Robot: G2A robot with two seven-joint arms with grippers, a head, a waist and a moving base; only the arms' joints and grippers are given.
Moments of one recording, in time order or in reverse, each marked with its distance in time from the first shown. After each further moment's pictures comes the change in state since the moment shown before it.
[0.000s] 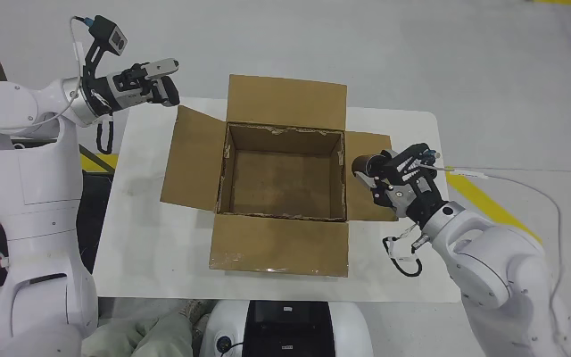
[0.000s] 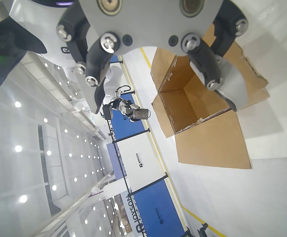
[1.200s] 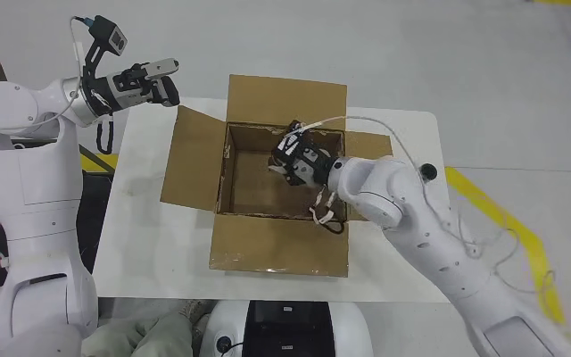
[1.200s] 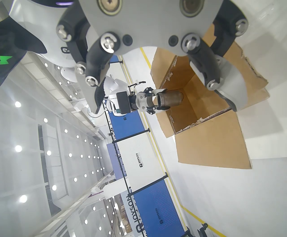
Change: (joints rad) left arm 0.000 0.000 0.000 0.000 0.000 0.000 0.000; right arm 0.641 -0.131 -0.612 0.559 0.108 -0.042 -0.017
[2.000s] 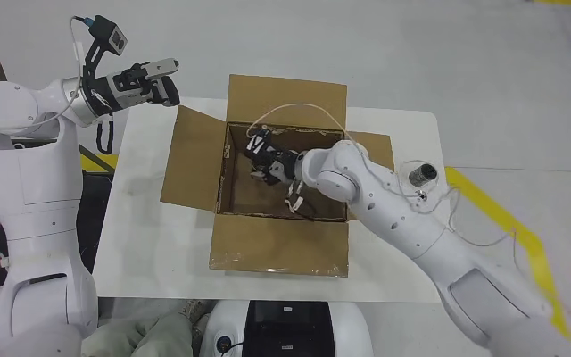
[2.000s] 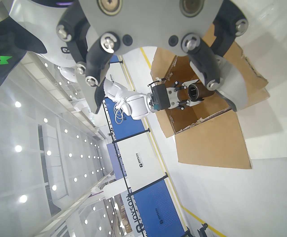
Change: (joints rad) left arm 0.000 0.000 0.000 0.000 0.000 0.000 0.000; right arm 0.248 -0.170 -0.258 0.481 0.102 -0.075 -0.094
